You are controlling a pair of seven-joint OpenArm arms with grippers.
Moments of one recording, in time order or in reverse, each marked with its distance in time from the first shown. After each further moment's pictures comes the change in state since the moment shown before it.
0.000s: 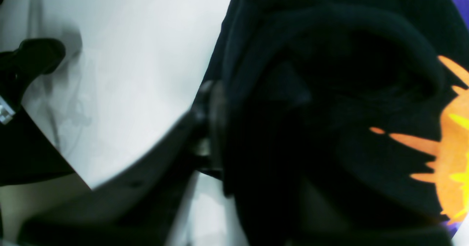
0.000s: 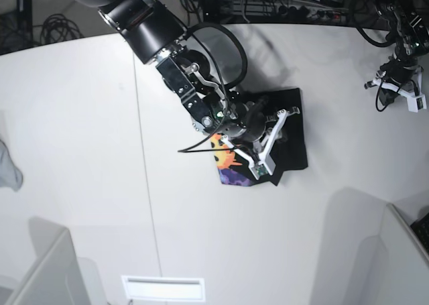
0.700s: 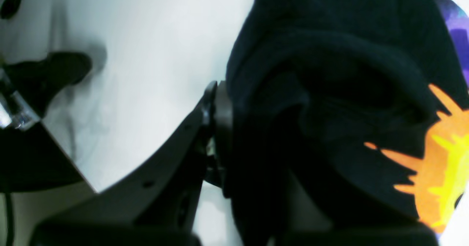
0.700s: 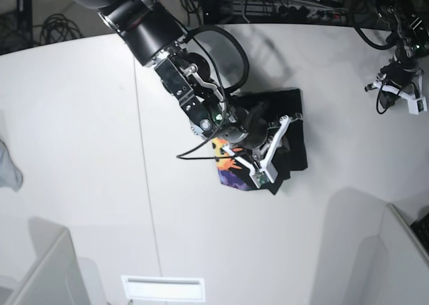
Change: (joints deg) left arm -0.7 0.0 0.0 0.0 0.0 0.1 0.0; right arm 0.7 0.0 -0.1 2.6 -0.3 0.0 0.4
